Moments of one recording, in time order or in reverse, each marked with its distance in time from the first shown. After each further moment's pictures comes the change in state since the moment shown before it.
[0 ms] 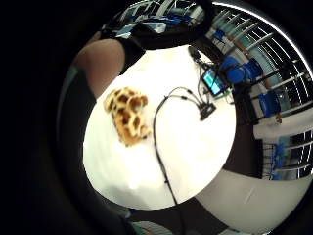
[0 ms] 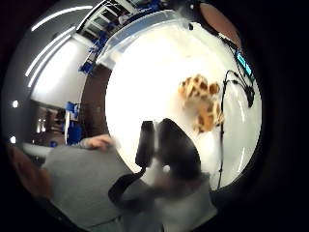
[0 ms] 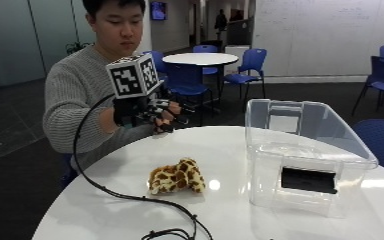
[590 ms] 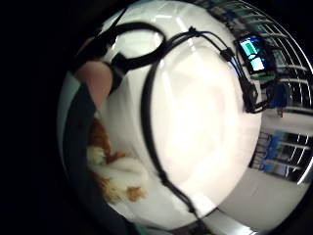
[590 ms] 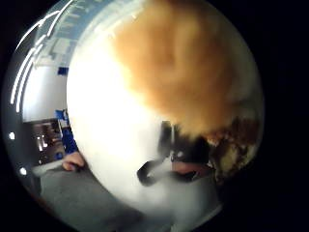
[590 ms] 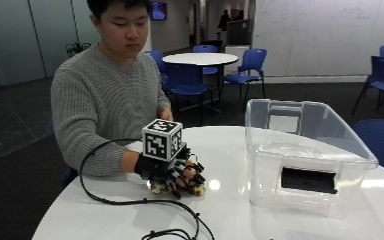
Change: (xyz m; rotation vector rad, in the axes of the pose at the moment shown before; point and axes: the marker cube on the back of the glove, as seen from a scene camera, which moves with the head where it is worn) arm -0.006 -0.003 0.183 -0.232 0.089 0.110
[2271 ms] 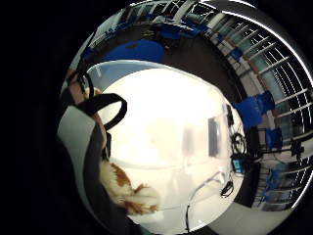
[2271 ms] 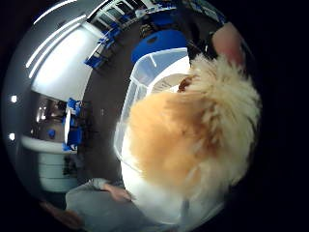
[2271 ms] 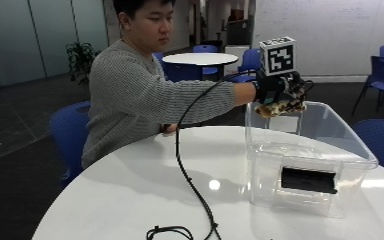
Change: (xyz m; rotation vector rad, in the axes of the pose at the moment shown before) arm -0.232 -0.271 -0.225 0.229 -0.096 -0.277
